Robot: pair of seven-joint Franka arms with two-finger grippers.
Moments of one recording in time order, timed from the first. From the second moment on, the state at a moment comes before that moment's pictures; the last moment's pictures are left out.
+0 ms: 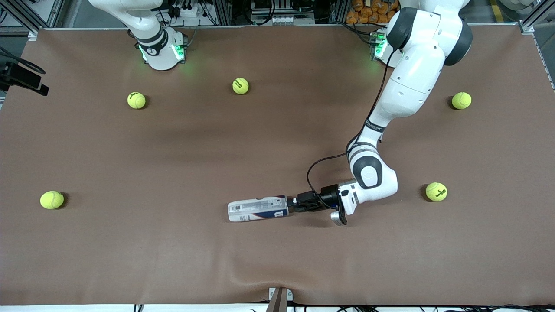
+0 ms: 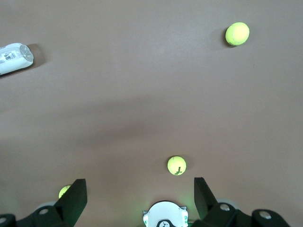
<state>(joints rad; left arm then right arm) -0.36 1.03 -0.10 -1.35 -1.72 2.26 0.91 0.02 0.04 -0.09 -1.34 0.03 1.26 0.08</state>
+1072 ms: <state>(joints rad) -0.41 1.01 -0.09 -1.32 -1.78 2.26 0.82 0.01 0.04 -0.09 -1.34 0.03 1.25 0.09</state>
